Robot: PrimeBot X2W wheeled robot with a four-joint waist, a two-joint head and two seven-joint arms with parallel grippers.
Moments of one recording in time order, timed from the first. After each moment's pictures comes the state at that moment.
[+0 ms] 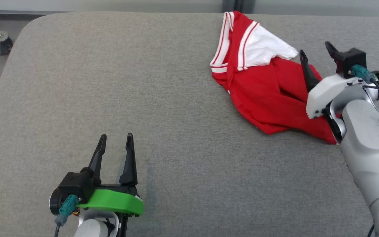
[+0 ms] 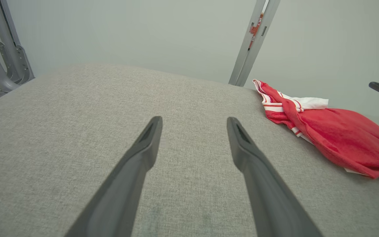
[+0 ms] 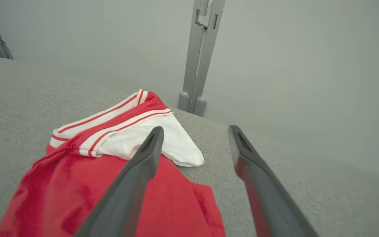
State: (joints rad) left arm -0.11 0.05 -0.23 0.16 -0.35 0.00 -0.26; right arm -0.85 -0.23 0.18 0.94 0.07 0.13 -0.26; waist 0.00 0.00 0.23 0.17
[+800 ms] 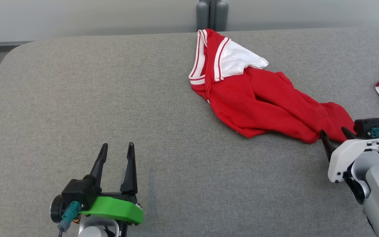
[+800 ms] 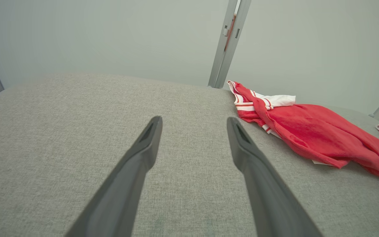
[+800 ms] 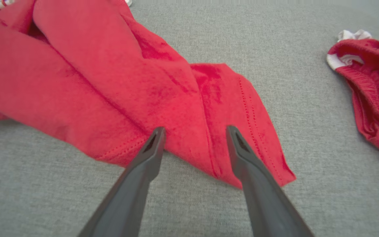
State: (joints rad) left arm -0.08 0.05 -0.22 0.18 -0.32 -0.01 -0.26; right arm -0.48 -0.36 0.22 0.81 0.37 0.13 -0.04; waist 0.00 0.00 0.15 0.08
